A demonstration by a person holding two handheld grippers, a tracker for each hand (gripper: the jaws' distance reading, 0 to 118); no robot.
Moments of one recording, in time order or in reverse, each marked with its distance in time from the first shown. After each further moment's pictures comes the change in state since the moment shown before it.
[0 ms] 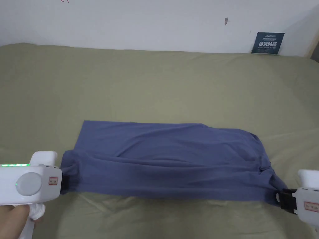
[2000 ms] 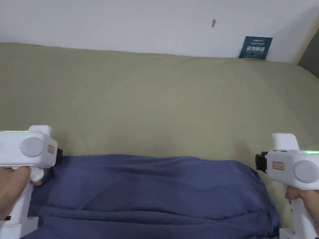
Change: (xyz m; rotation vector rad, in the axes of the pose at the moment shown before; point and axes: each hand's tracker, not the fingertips) left arm 0.045 0.163 -0.129 -0.010 0.020 -0.025; right arm -0.006 0.165 -0.106 0.127 -0.107 0.034
